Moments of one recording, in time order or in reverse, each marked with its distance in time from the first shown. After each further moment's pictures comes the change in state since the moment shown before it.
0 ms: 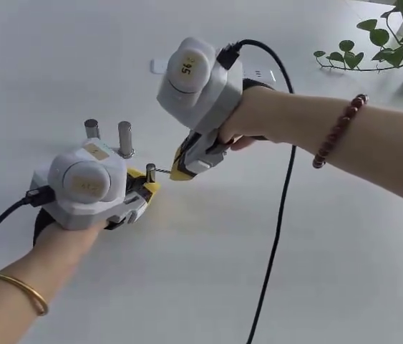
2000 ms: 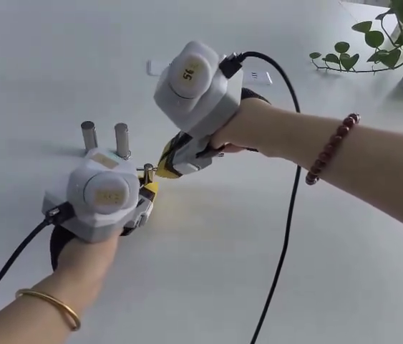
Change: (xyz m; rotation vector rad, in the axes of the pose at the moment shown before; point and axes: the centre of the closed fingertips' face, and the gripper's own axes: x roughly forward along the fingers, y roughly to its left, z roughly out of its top) left arm 0.004 0.004 -0.001 -0.082 -0.010 0.160; right arm 0.000 -0.007 0.016 0.050 -0.137 -0.069
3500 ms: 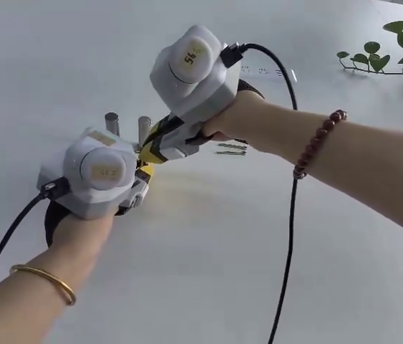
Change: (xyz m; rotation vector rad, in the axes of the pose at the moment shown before) left arm -0.006 0.049 -0.003 -0.009 0.018 0.059; right arm 0.030 -0.008 0.056 -0.052 -0.127 0.025
